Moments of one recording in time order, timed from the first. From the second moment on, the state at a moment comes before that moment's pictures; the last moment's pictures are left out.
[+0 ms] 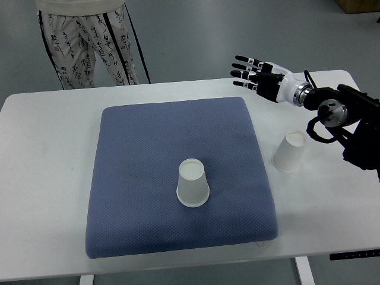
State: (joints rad) left arm 0.03 0.00 0.11 -0.17 0.08 -0.04 0.07; right arm 0.96 -0.24 0.52 0.54 -0.05 0.37 0.01
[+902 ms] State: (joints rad) left arm 0.02 0.00 0.12 -0.16 0.08 -0.03 0.07; right arm 1.01 -0.38 0.50 0.55 -0.26 0.49 0.05
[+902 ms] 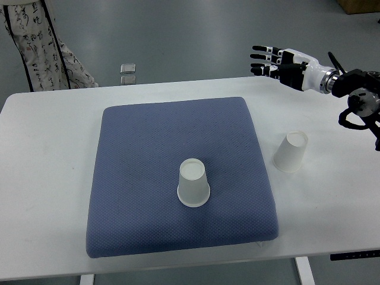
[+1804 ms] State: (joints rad) left arm 0.02 0.00 0.12 -0.16 0.08 -0.03 0.07; right arm 1.20 -0.70 0.03 0.83 -1.17 0.42 0.32
